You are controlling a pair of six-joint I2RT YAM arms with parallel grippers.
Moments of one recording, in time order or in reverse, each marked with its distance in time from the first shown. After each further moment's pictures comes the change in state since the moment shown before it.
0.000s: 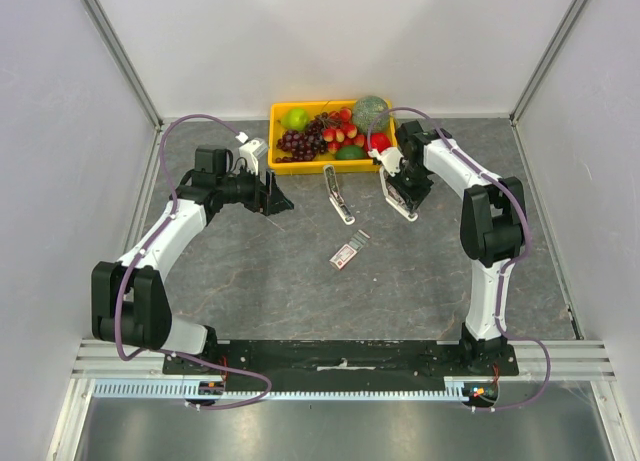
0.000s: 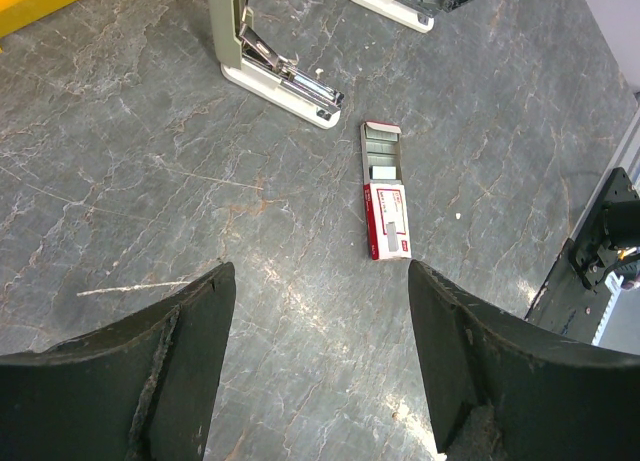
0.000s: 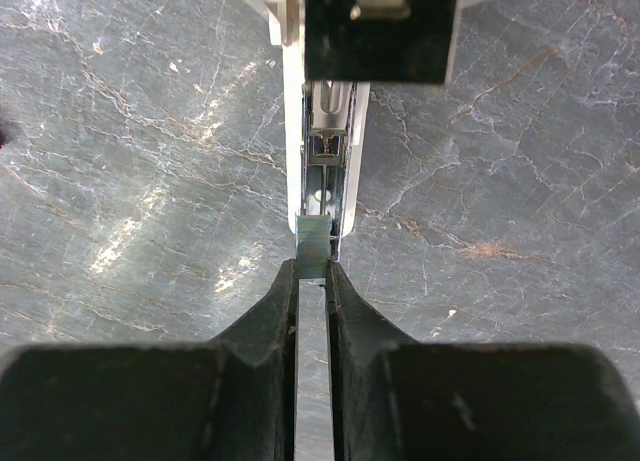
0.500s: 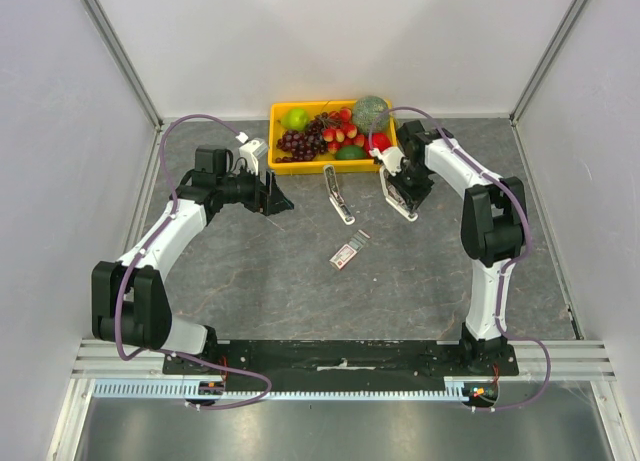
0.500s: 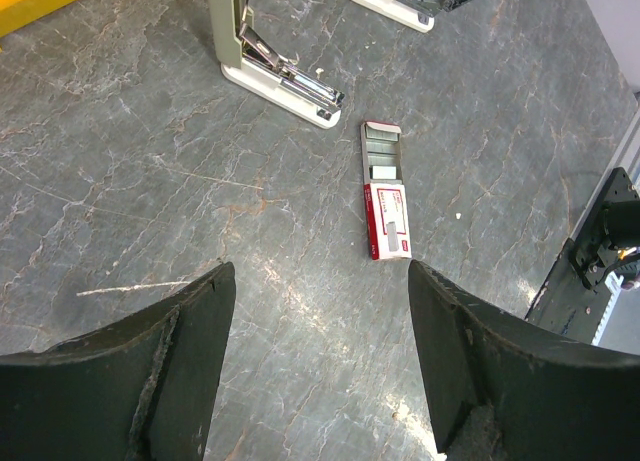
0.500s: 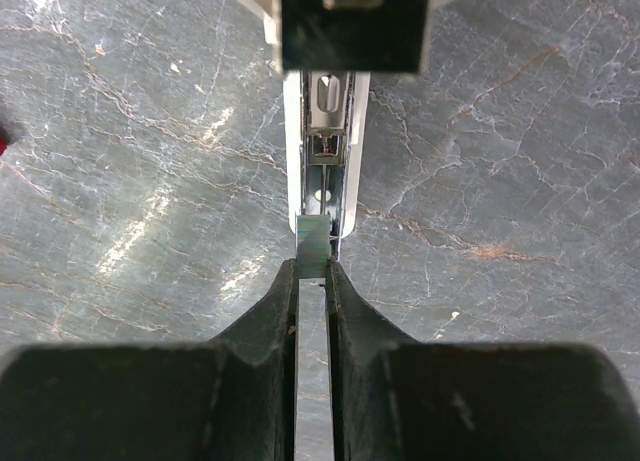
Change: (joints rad) left arm 0.000 0.002 0.000 0.000 0.000 0.000; right arm -0.005 0.000 0.000 0.000 -0.012 0.005
